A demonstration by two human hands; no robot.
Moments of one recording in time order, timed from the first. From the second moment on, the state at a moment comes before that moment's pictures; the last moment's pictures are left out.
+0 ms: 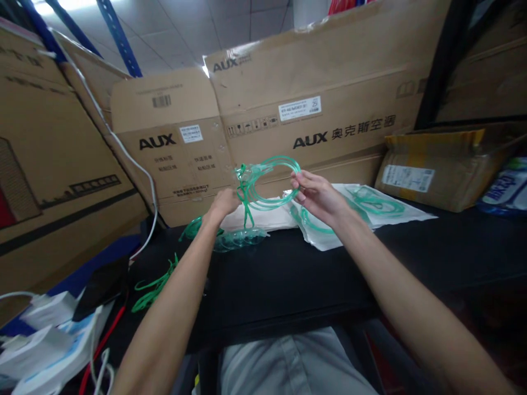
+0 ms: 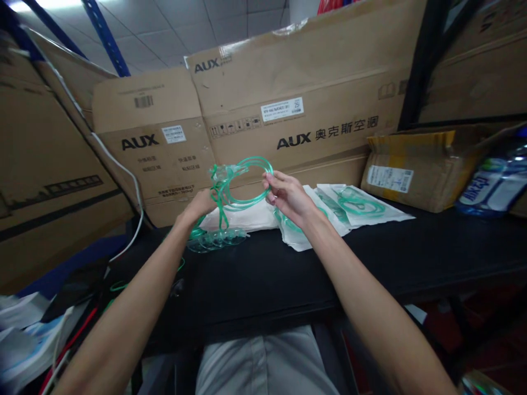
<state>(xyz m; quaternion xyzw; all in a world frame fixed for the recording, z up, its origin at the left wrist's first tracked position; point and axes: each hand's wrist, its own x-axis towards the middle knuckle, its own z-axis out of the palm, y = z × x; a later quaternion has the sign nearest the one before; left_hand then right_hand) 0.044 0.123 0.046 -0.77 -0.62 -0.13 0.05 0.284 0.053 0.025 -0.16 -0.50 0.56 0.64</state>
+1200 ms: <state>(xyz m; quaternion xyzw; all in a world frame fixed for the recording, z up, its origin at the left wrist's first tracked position) 0.021 -0.005 -0.030 -0.80 -0.49 -0.21 -0.27 0.234 -0.009 -0.061 -0.39 -0.88 0.05 0.26</state>
